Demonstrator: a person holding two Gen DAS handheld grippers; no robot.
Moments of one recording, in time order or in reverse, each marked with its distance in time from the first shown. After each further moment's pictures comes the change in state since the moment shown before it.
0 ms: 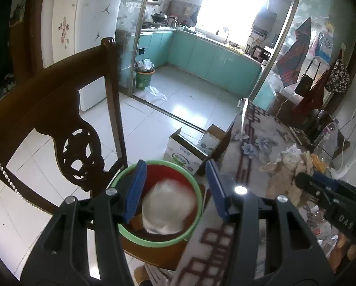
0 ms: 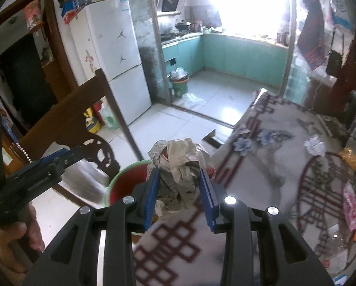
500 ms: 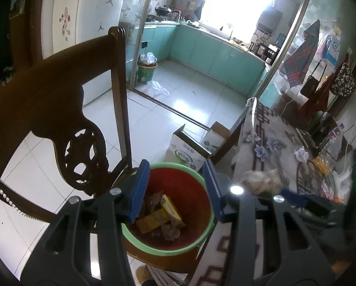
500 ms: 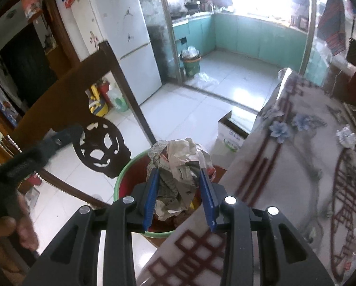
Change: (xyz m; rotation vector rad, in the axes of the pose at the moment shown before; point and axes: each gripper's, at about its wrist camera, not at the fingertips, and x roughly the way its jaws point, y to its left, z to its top) left arm 0.027 0.038 0.018 -0.026 0.032 -0.013; right arm 0.091 0.031 -0.003 0.007 0.154 0.063
